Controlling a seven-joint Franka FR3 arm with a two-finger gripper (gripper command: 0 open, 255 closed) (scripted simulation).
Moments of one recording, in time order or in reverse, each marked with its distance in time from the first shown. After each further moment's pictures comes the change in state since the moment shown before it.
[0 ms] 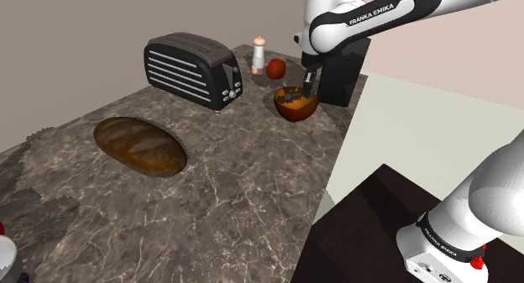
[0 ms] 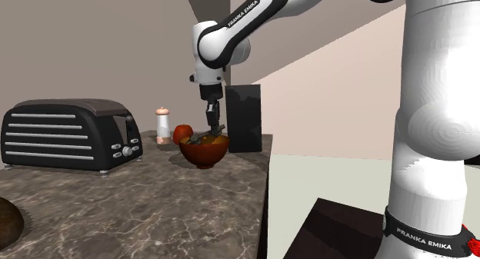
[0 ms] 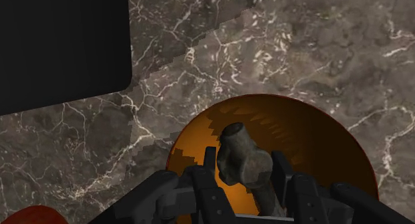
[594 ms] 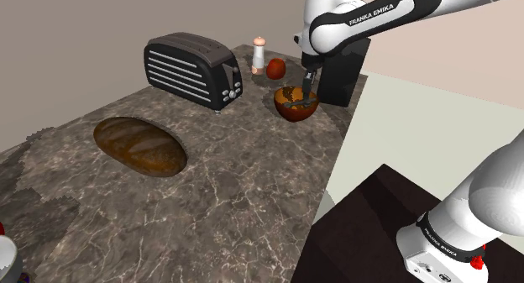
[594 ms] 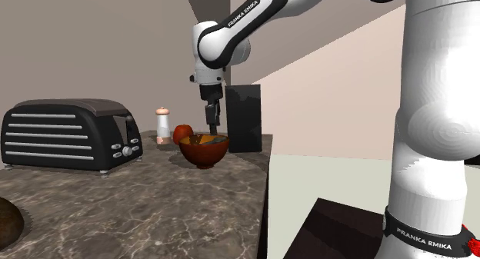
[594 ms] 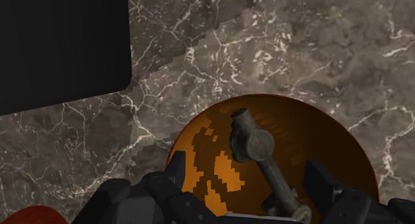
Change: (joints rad) arm 0.000 0.000 0.000 -0.001 0.000 0.002 0.000
